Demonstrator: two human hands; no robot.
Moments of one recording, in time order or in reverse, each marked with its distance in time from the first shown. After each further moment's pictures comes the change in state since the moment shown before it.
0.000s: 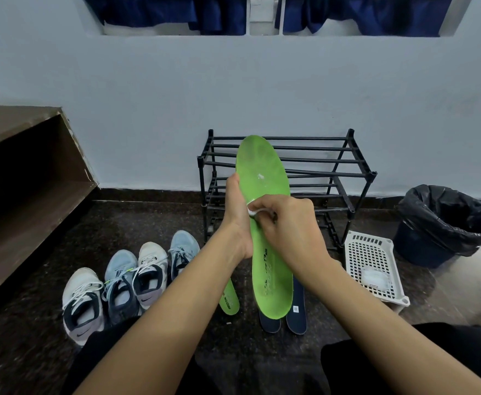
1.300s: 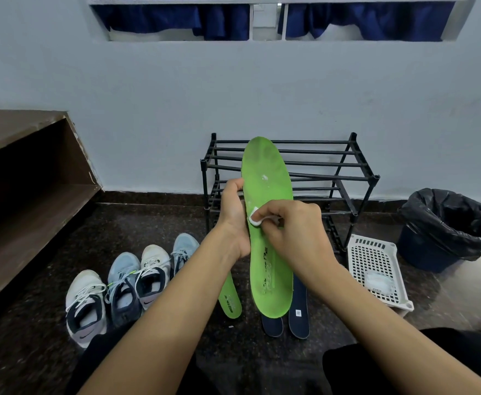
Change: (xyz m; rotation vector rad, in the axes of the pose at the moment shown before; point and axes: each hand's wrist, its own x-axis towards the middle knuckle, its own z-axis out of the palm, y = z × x) left_hand -0.002 0.009 -0.008 -0.021 -0.041 -0.018; right_hand -0.007 -0.008 -0.010 0.022 0.006 -0.005
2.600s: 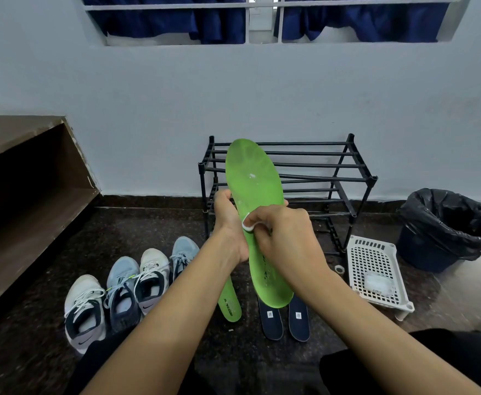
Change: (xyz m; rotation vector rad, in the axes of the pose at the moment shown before) left_hand -0.003 -0.001 0.006 -0.020 0.134 0.061; right_hand 0.000 0.000 0.010 -0.076 -0.048 -0.031
